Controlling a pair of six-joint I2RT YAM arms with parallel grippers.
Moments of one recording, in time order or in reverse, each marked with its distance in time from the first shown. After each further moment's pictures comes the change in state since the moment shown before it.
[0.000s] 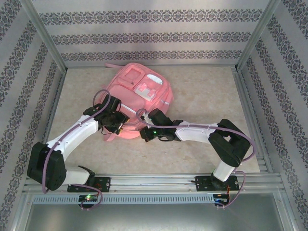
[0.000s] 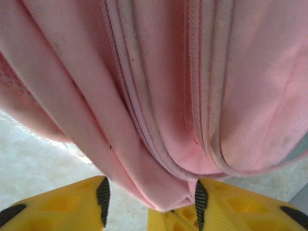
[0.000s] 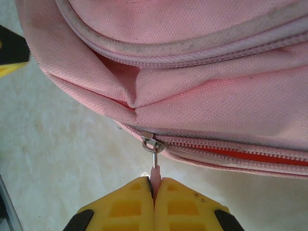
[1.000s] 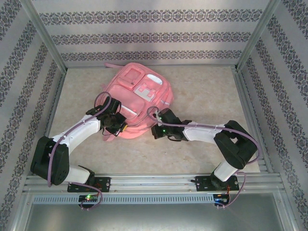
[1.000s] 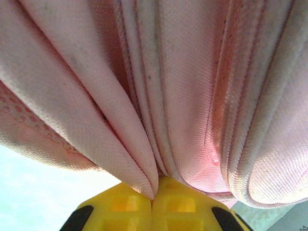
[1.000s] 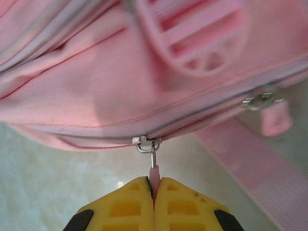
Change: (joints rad) left arm 0.035 0.053 -0.045 0.070 0.050 0.018; right arm -0.135 -0.073 -0.128 -0.001 0.104 0.042
